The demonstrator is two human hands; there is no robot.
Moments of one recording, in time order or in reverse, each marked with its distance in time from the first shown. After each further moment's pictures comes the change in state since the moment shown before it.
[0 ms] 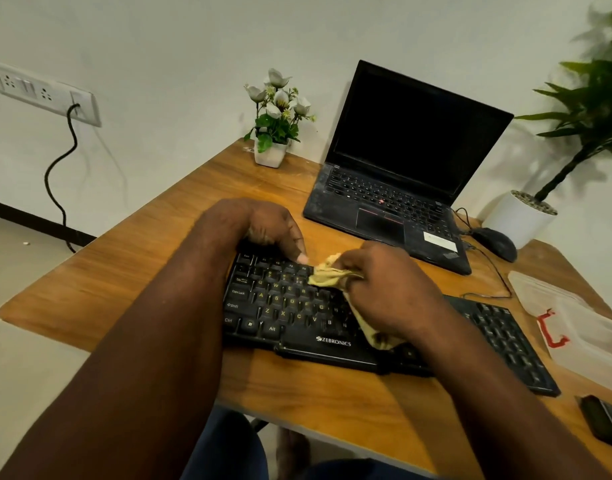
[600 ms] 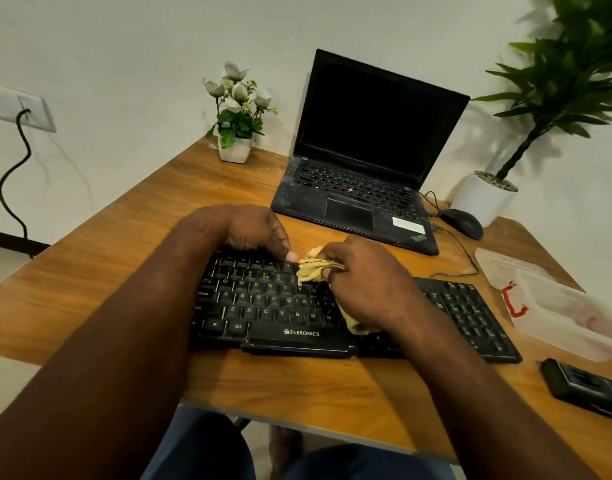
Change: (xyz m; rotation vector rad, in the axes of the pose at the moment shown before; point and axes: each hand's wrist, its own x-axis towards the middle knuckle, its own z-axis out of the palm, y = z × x) left_hand 0.010 0.021 0.023 -0.002 -0.009 0.094; right_hand -0.005 0.028 0.007 0.058 0.027 0.055
